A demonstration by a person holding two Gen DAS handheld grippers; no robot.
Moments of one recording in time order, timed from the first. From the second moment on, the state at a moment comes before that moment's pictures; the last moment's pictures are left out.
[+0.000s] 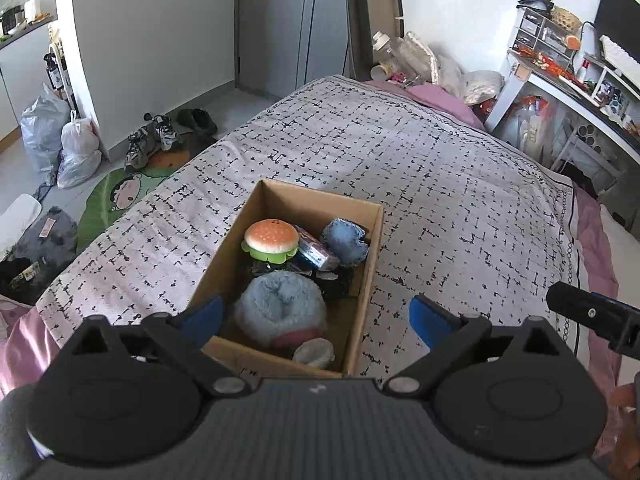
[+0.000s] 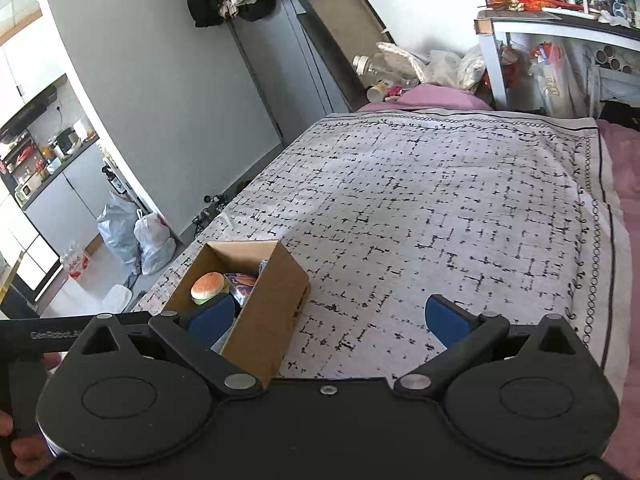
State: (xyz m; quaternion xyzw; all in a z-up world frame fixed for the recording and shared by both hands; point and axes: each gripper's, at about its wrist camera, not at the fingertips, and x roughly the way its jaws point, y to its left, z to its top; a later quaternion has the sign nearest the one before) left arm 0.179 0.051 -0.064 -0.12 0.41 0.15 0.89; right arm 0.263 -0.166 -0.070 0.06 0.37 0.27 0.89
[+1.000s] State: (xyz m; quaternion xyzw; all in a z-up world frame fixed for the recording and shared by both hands) left arm 0.099 0.050 -0.031 -0.10 0.38 0.12 0.91; right arm 0.167 -0.177 -0.036 0.06 0.35 0.26 0.90
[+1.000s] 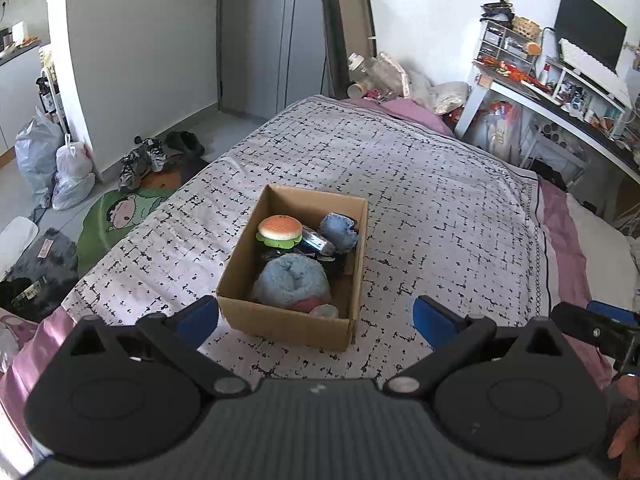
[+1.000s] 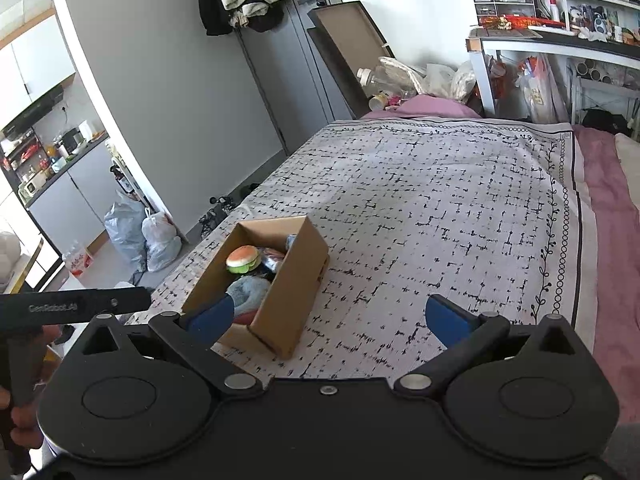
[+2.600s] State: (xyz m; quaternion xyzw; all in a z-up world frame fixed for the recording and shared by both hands) left arm 0.044 0.044 -0.012 -0.08 0.36 0.08 0.93; right arm 0.113 -0.159 -0.010 0.04 0.34 0.24 0.91
